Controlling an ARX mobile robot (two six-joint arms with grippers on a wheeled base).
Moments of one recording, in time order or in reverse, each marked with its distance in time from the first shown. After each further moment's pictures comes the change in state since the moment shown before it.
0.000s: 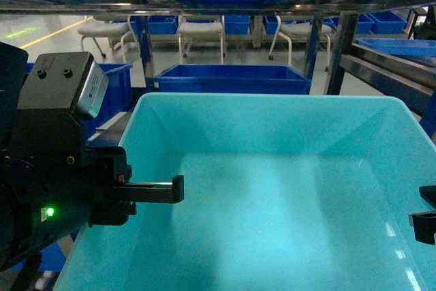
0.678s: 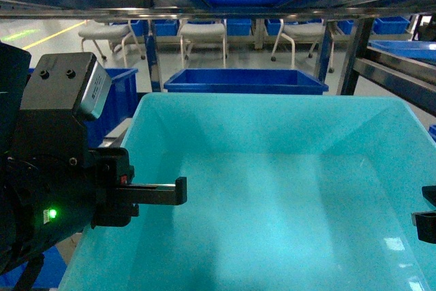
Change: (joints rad) left arm -0.005 0.000 0.000 0.000 0.000 0.000; right arm -0.001 0.000 0.000 -0.003 -0.002 0.000
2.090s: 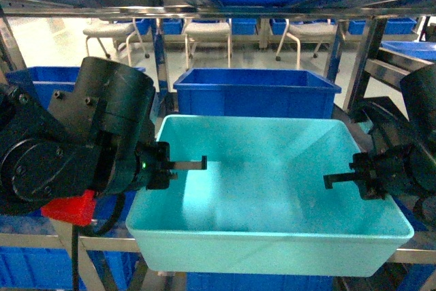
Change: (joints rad) left arm 0.113 0.543 0.463 -0.056 0.053 0.031; right arm -0.013 0.623 0.546 -0.097 0.037 -0.003
